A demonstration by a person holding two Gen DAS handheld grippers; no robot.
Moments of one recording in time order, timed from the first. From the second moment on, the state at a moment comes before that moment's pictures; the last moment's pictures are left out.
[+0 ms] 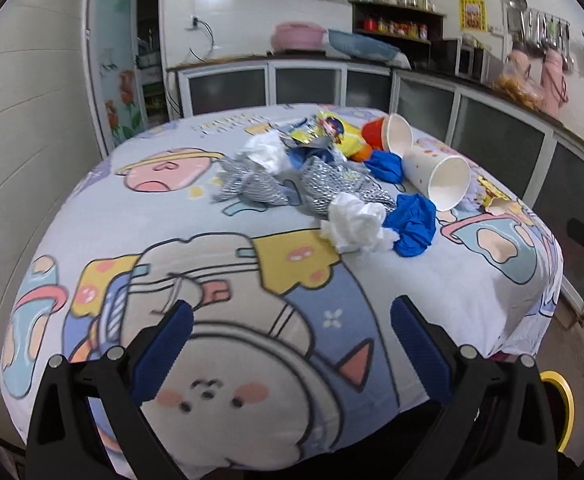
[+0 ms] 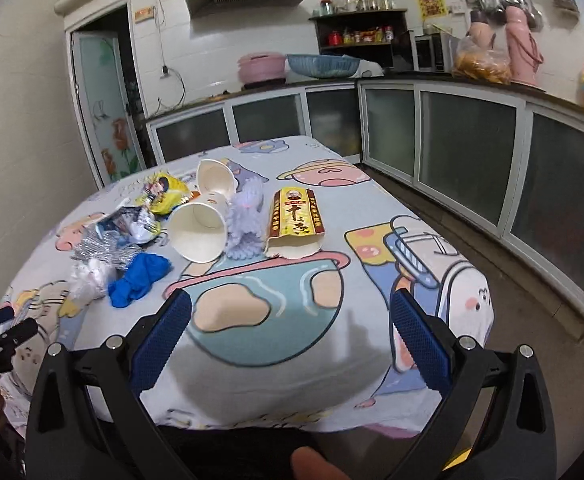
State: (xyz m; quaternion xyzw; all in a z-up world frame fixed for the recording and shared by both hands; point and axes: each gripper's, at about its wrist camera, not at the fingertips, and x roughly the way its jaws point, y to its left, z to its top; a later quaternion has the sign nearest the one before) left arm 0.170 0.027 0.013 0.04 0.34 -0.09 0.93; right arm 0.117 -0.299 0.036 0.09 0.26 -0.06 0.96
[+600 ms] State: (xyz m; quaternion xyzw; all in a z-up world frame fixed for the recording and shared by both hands) left arm 0.238 -0.023 0.015 0.02 0.39 -0.17 0.90; right arm 0.233 -0.312 0.023 -0.04 0.34 -0.06 0.94
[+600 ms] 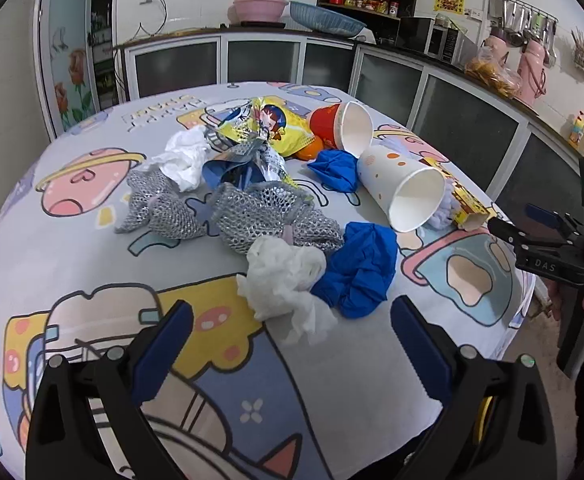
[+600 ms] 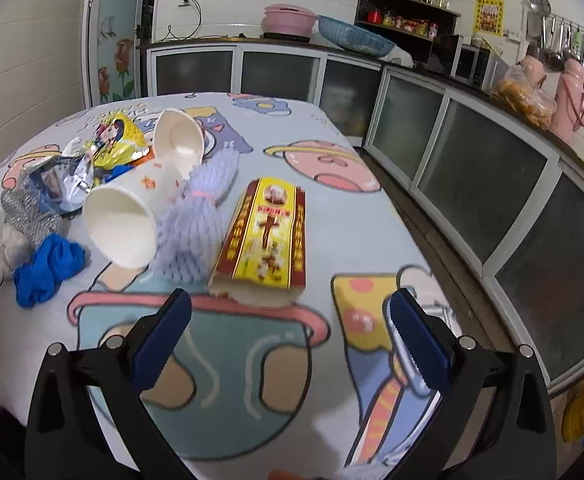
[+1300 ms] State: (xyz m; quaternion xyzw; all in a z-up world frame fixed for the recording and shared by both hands) left arm 0.283 -0.023 -0.017 -0.03 0.47 -0.16 0.87; right arm 0.303 -0.323 0.014 0.01 0.39 -0.07 0.92
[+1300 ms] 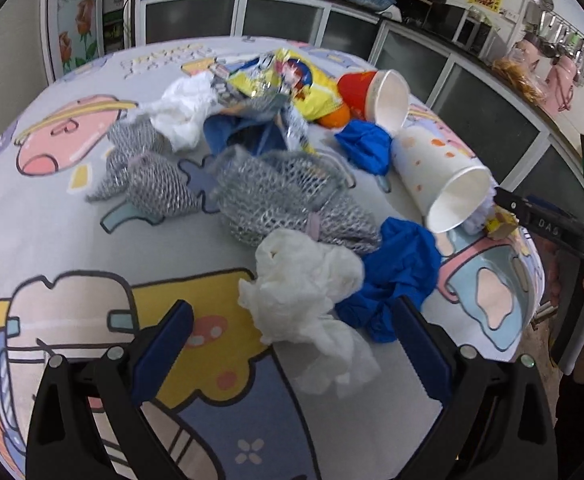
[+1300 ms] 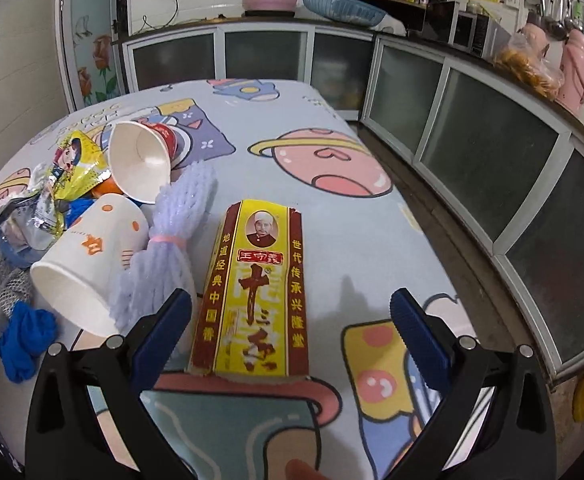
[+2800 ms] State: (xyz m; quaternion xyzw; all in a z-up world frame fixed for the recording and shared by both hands) left arm 0.204 -0.072 0.027 -0.03 0.39 -0.34 0.86; right arm 0.138 -0.362 0.061 0.08 0.37 -0.08 0.92
